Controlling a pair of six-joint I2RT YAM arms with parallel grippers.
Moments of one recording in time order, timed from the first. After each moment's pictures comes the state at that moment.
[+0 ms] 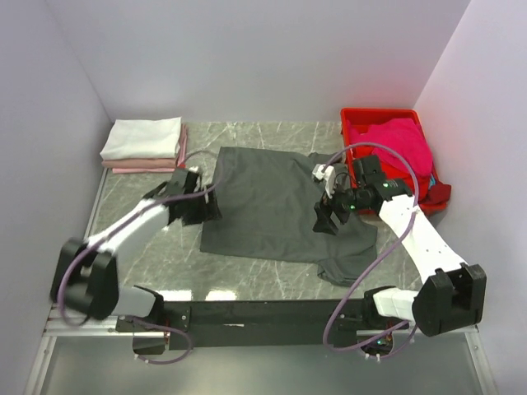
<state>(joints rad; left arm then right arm) -0.35 1.30 0.82 -0.47 0.10 -0.56 0.22 1.24 1.02 -0.88 -0.69 -0.66</state>
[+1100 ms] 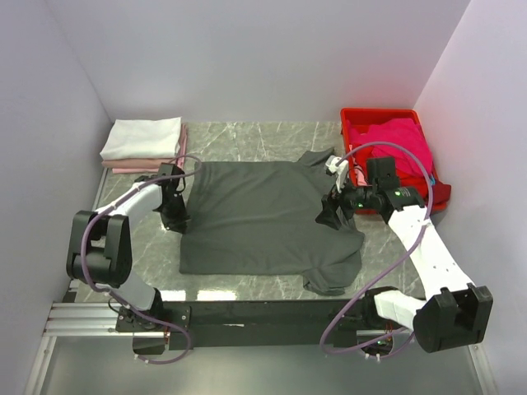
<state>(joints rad) -0.15 1.58 0.96 -0.75 -0.01 -0.49 0.14 1.13 0.99 -0.75 -0.73 -0.54</state>
